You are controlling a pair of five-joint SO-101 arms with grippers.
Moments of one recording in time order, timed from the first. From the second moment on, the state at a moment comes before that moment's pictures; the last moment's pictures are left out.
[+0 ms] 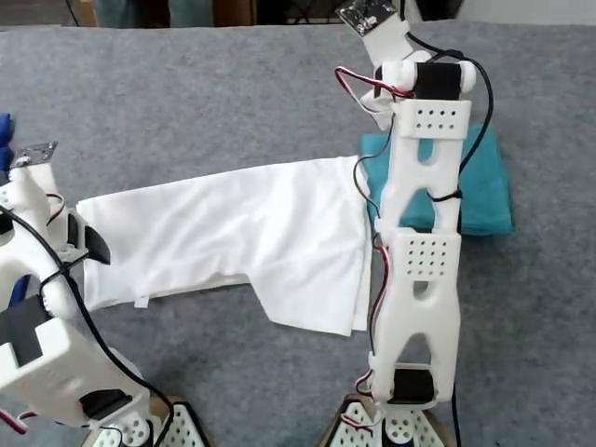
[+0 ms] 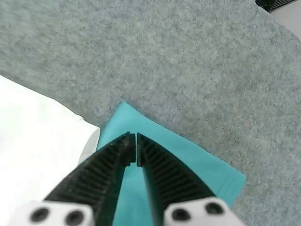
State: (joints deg) left arm -36.1 8.0 17.2 73.7 -21.8; right arm 0.8 55.3 -89.9 100.5 36.1
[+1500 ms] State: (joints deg) left arm -42.7 45.8 -29.8 95.1 -11.7; right arm 0.3 55.3 -89.9 100.5 36.1
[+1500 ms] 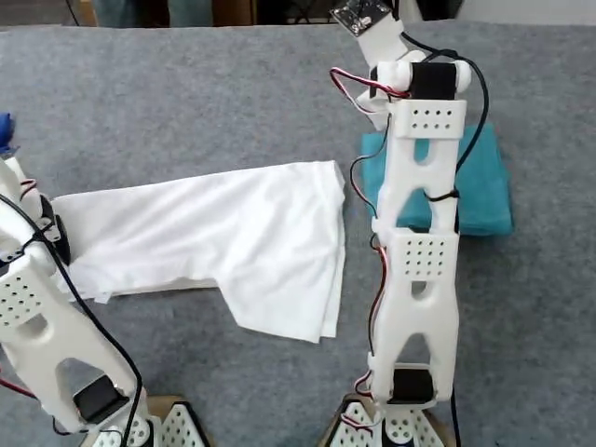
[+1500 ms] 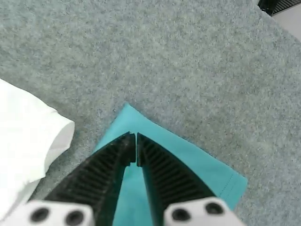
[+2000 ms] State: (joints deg) left arm -39.7 45.8 -36.6 98.4 -12.4; right arm -8.2 50.4 -83.1 101.0 34.3
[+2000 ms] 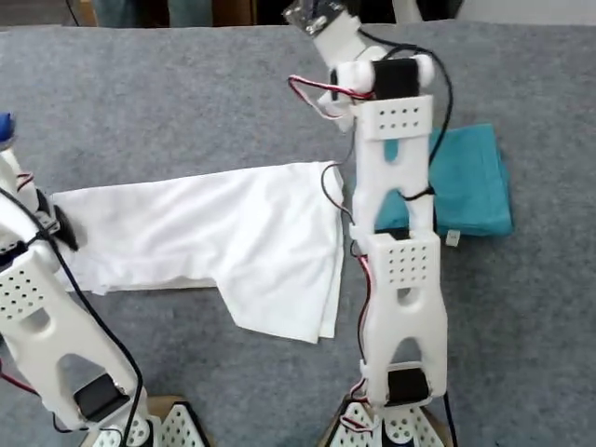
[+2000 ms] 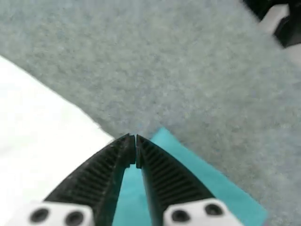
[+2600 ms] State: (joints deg) left arm -33.1 34.3 -41.2 97.5 -15.6; right arm -10.5 67.9 -75.0 99.2 32.2
